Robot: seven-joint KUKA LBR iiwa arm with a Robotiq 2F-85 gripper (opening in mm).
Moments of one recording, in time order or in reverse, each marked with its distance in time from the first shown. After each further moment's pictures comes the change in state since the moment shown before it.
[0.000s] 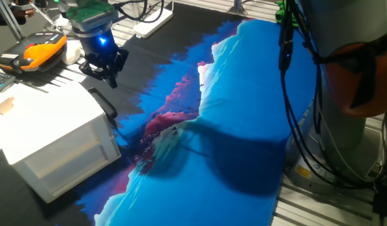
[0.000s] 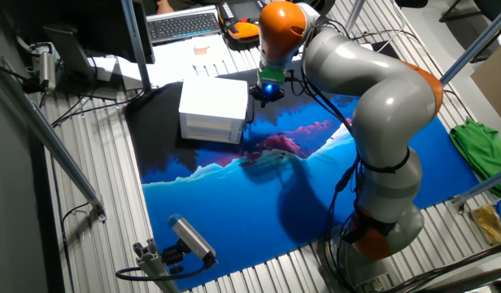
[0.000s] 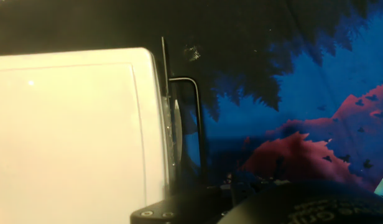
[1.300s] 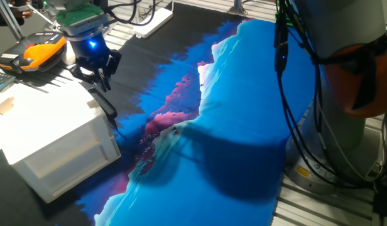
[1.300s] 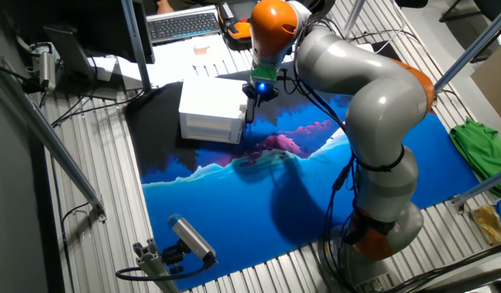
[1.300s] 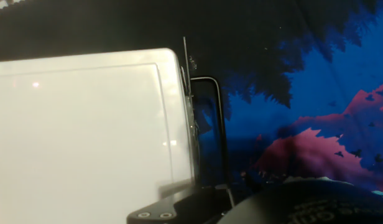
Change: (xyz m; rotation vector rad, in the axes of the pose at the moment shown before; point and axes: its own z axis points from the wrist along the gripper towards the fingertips) arm 0.002 0.022 -0.002 0.014 -0.002 0.024
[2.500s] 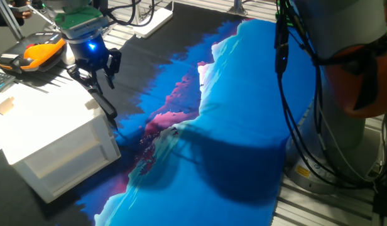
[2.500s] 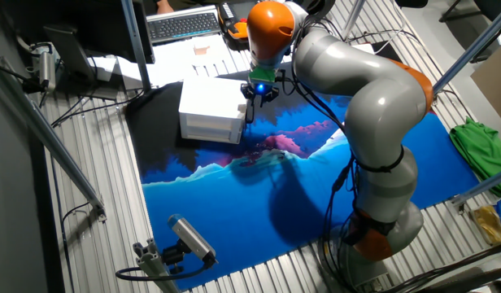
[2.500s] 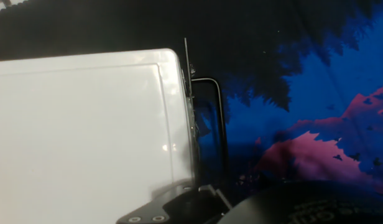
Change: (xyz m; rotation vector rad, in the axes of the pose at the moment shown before) arm -0.001 0.001 0.004 0.009 -0.018 -0.009
